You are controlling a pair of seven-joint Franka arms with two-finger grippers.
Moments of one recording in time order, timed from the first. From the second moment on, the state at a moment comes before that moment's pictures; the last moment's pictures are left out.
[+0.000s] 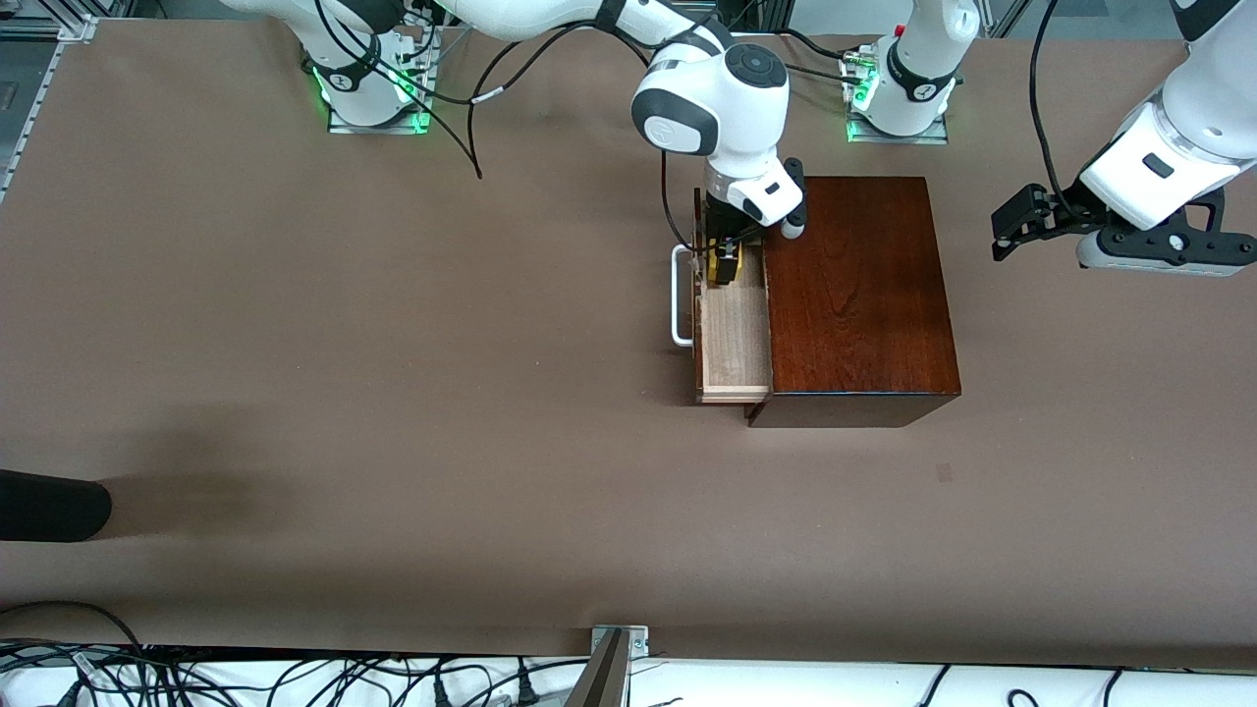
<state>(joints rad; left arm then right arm) -0.05 0.00 -0.08 -1.63 0.01 1.62 -0.06 0.86 0.87 0.31 -1.10 -0.46 2.03 -0.26</state>
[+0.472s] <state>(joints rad) -0.05 0.00 -0.08 -1.63 0.01 1.61 -0.06 0.83 0.79 0.30 -1.01 -0.41 2.02 -0.26</state>
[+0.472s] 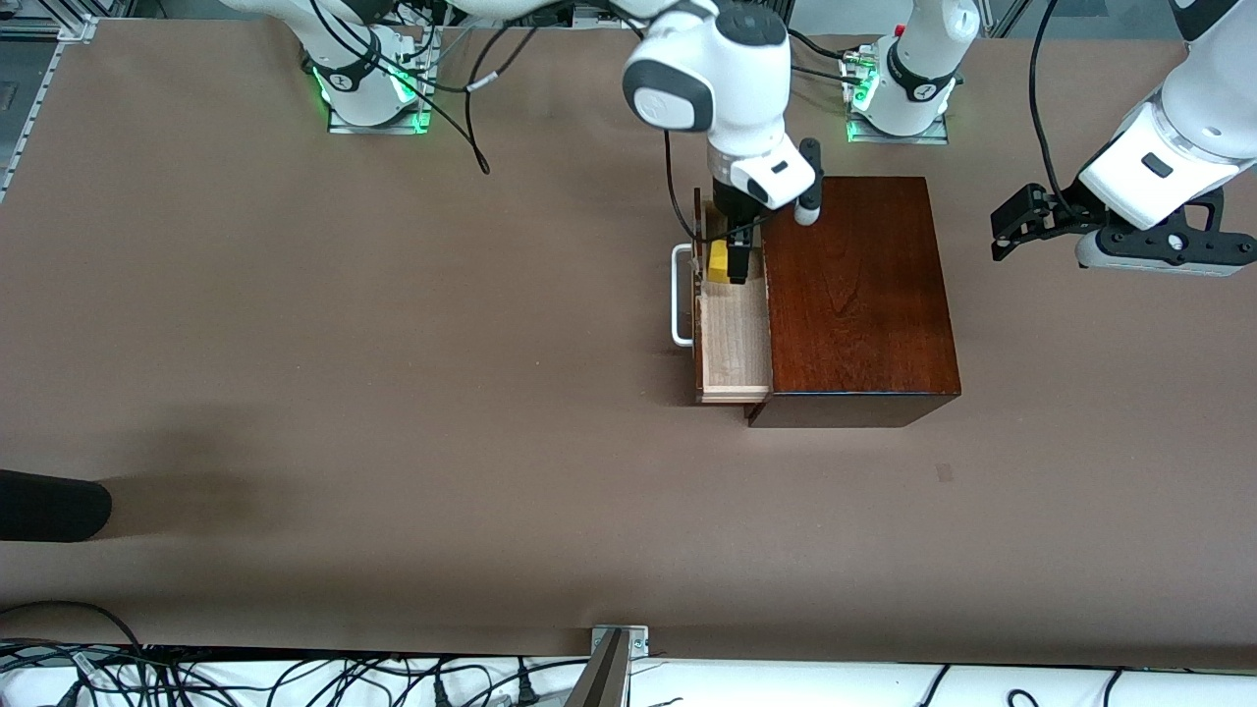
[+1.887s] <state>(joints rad) -0.17 0.29 -0.25 -1.44 -0.14 1.52 0.70 0.10 0.21 0.20 -1.31 0.01 1.70 -0.27</state>
